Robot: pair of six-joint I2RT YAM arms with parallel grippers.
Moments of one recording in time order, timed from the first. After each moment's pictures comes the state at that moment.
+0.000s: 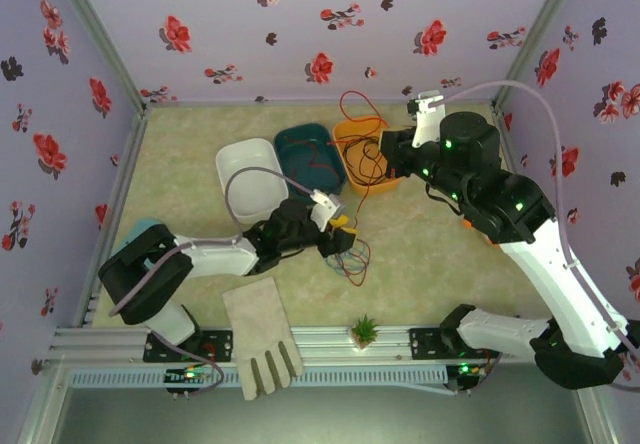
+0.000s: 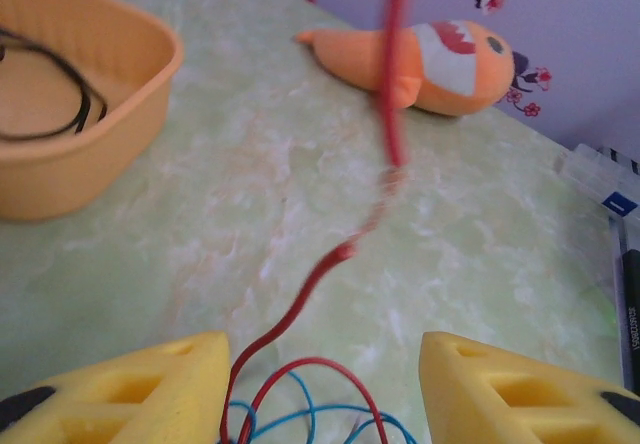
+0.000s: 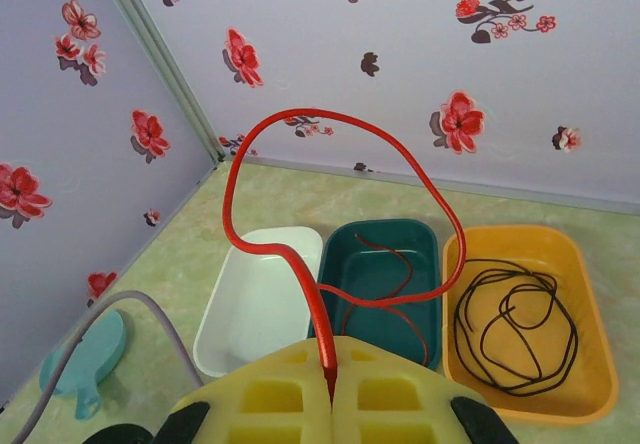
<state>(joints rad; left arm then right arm) -0.95 1.59 0.68 0.60 0.25 -0.18 0.71 1.10 1.57 -0.77 0.09 0.30</state>
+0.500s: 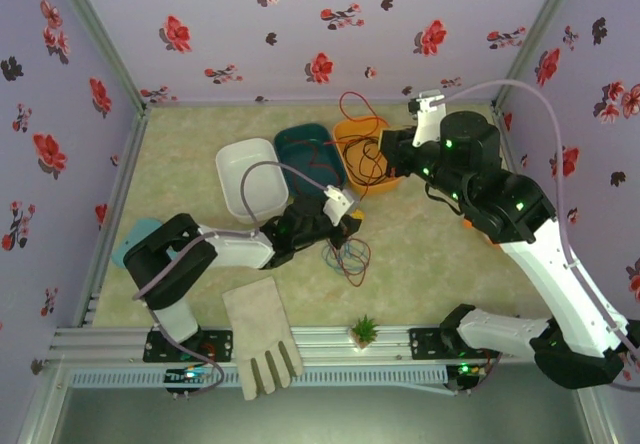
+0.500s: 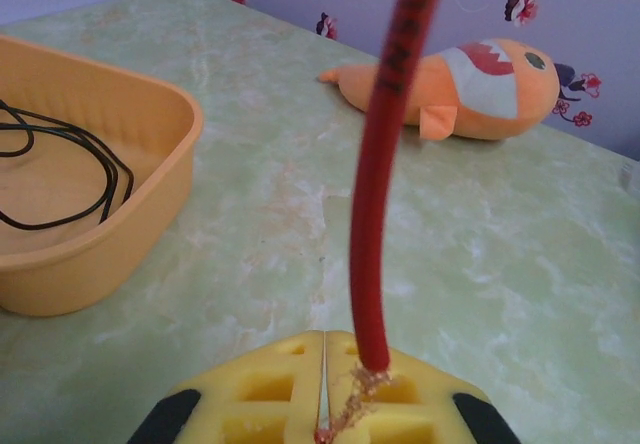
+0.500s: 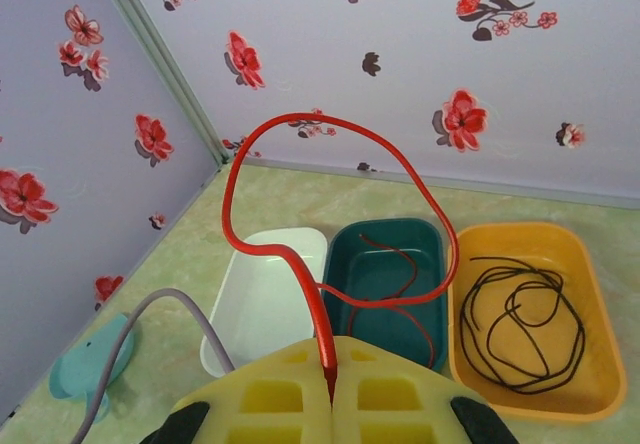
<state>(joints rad) -0.96 1.73 0.78 0.65 0.18 -0.11 0.71 1.11 1.59 -0.78 0.09 0.32</state>
